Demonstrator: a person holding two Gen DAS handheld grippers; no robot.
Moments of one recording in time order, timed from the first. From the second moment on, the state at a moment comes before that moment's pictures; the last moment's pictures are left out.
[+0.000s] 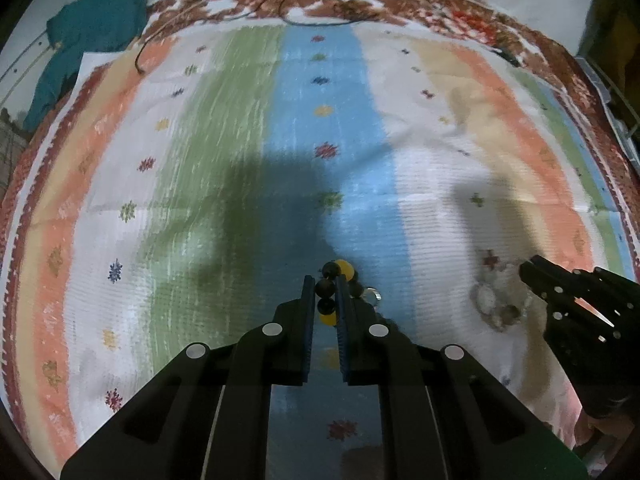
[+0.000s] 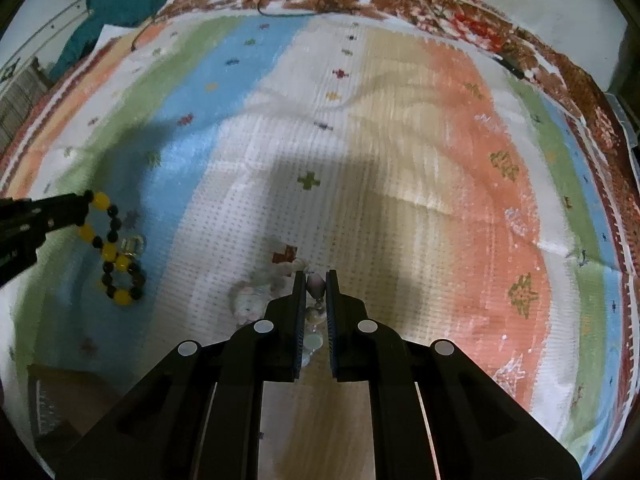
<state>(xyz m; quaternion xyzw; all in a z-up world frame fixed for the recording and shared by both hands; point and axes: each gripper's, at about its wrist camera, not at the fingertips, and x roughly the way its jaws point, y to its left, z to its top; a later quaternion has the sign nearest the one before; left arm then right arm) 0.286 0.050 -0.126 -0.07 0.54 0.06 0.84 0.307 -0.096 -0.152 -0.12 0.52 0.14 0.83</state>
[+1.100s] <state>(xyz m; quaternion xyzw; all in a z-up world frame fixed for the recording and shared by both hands) 0.252 0.039 -0.070 -0.07 0.49 0.04 0.87 0.273 -0.097 -0.098 -0.10 0.47 0.15 0.86</state>
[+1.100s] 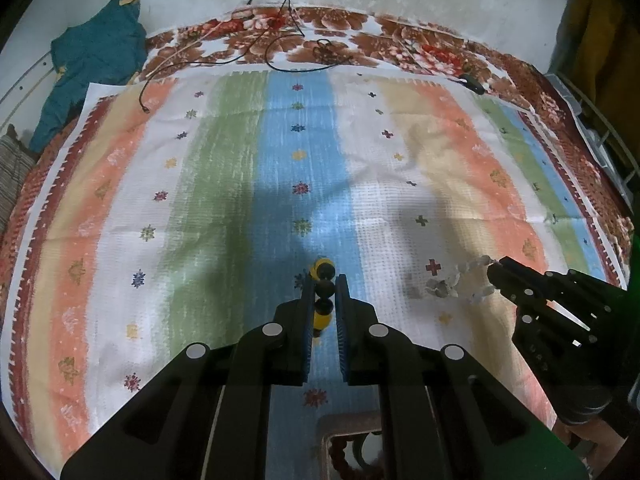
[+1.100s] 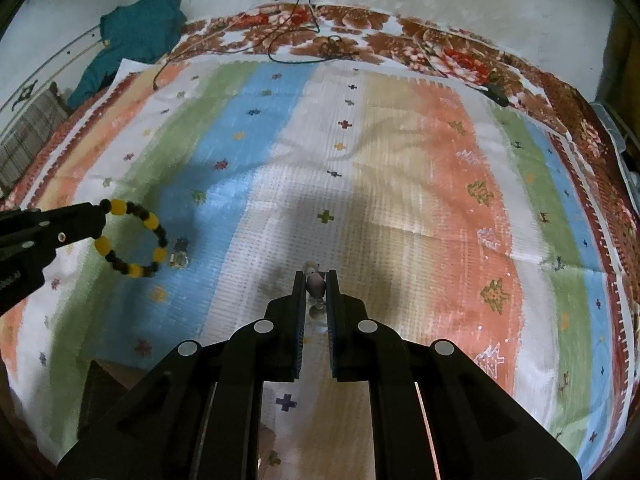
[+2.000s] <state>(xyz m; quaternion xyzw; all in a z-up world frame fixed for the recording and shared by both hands) 0.204 0.031 -0.028 -0.08 0.45 0.02 0.89 0.225 -0.102 -0.053 -0.08 0.44 0.17 0.88</state>
